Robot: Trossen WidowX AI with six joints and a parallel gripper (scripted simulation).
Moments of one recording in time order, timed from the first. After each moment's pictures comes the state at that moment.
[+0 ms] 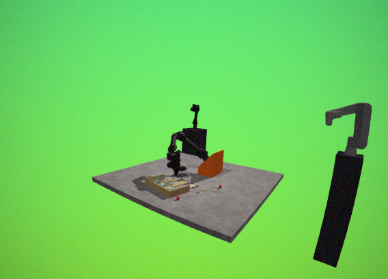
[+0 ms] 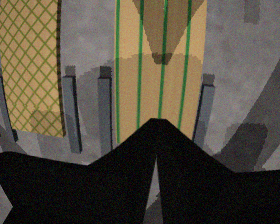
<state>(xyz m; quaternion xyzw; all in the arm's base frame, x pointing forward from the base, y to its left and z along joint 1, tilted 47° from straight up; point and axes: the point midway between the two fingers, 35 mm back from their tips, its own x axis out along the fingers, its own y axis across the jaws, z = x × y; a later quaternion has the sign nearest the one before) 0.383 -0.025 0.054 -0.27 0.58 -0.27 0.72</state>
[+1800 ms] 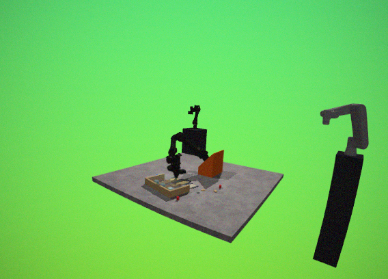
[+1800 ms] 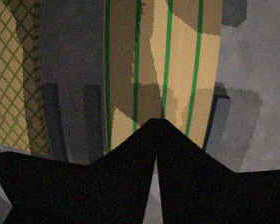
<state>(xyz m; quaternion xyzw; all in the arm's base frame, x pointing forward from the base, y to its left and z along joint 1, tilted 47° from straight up) 0.385 -0.045 0.034 -0.27 0.58 -0.27 0.71</state>
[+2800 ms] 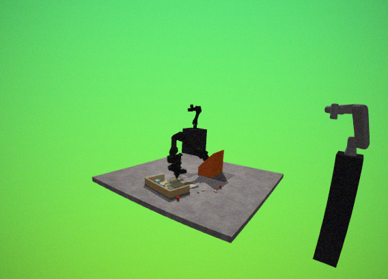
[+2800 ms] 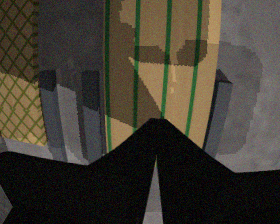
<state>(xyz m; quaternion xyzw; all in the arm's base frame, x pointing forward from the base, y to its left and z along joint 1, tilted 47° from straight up) 0.377 -0.046 0.033 -0.27 0.58 -0.27 0.72</state>
